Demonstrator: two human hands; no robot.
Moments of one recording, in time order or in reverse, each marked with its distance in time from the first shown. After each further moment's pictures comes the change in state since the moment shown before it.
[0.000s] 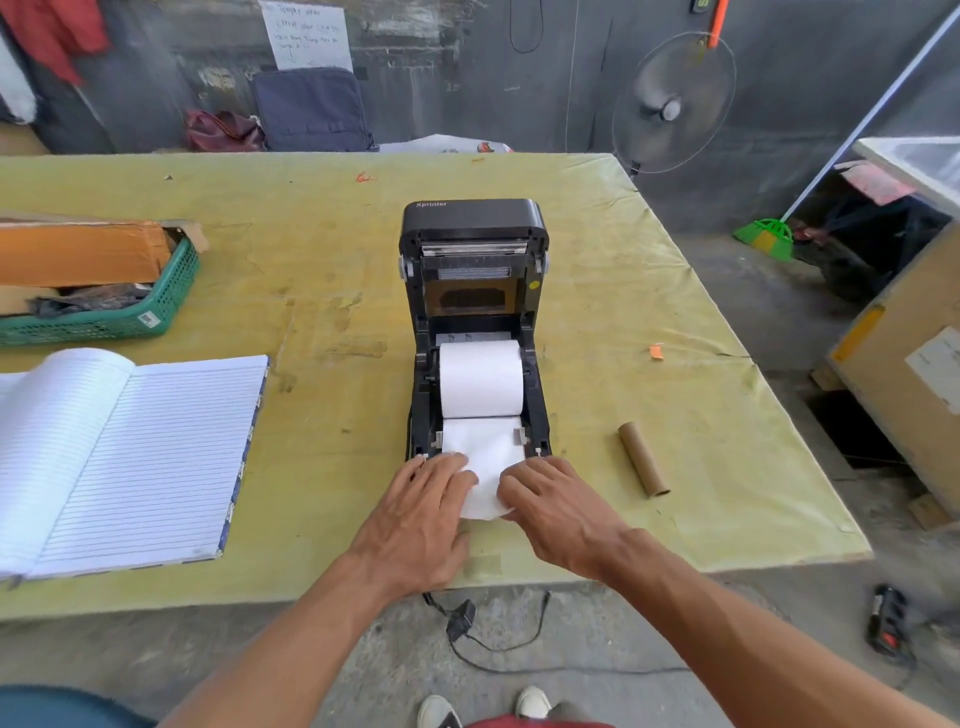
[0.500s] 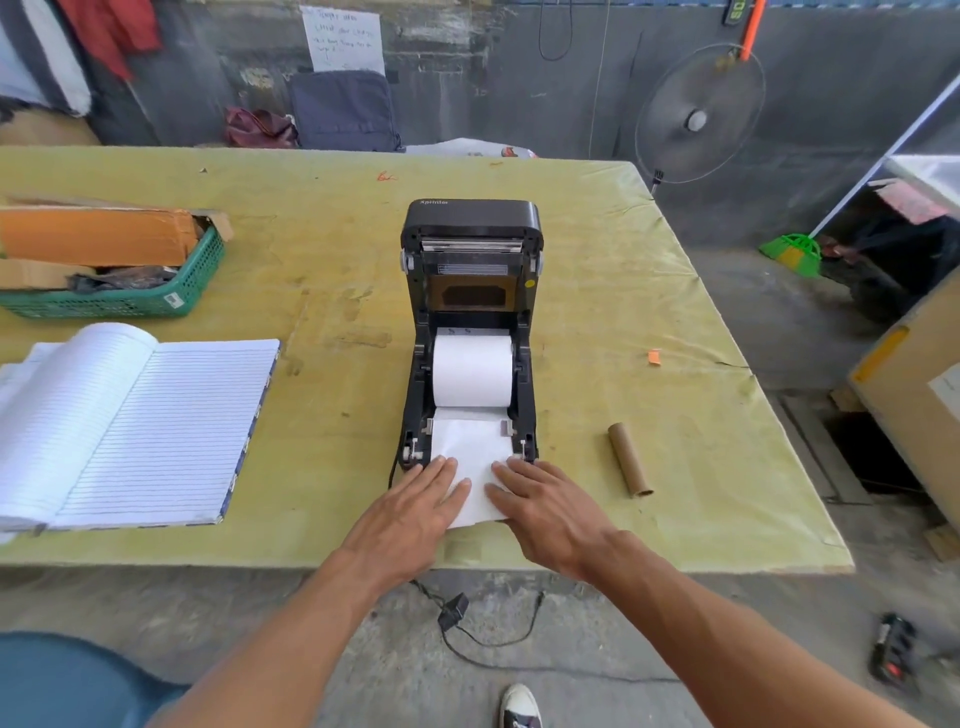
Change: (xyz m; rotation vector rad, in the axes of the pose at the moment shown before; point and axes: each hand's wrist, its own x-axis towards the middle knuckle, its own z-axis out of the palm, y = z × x) left_hand -0.010 0.026 0.013 0.122 -0.114 -0.033; right_hand -0.020 0.012 0.002 -0.070 -0.171 -0.037
